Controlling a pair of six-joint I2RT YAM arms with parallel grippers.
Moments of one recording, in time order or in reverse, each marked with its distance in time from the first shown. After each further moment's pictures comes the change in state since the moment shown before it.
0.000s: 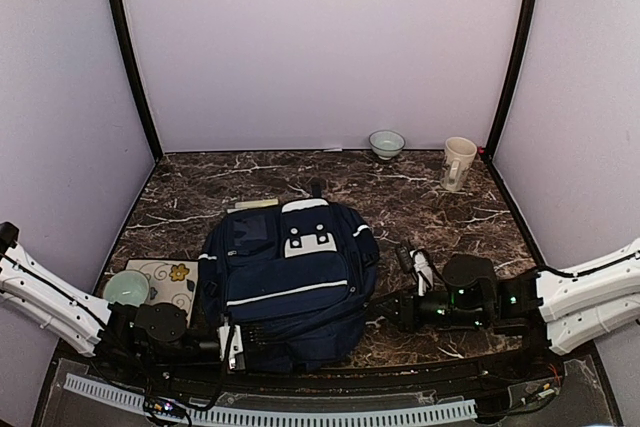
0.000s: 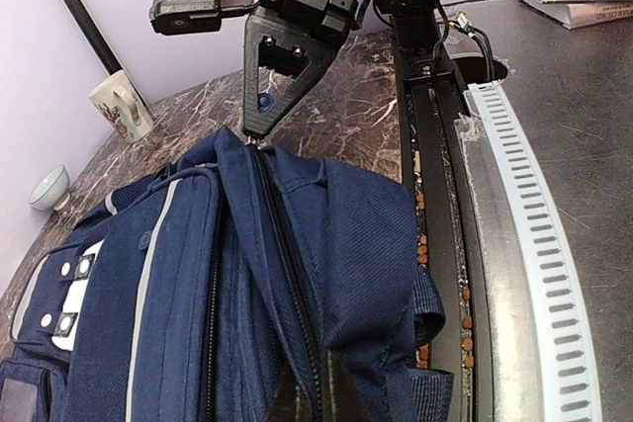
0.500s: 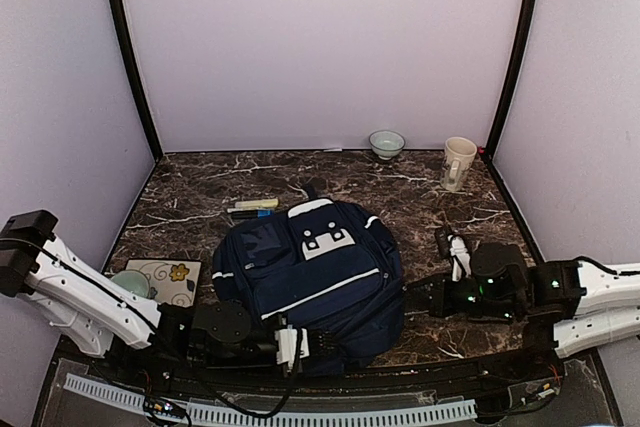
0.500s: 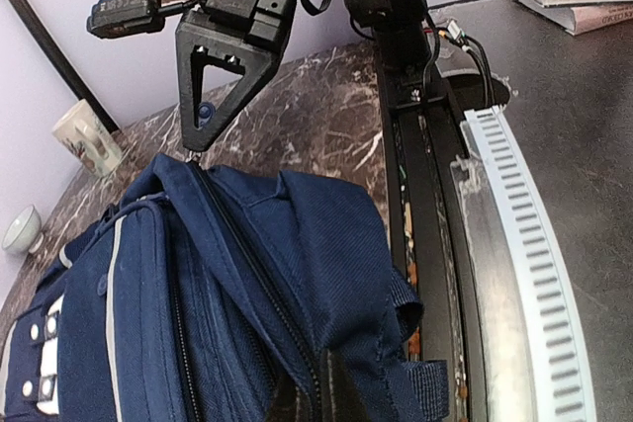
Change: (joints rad) left arm 0.010 0.369 0.264 0.075 0.051 0.047; right arm -0.018 -0.215 0.091 -0.423 0.176 0.064
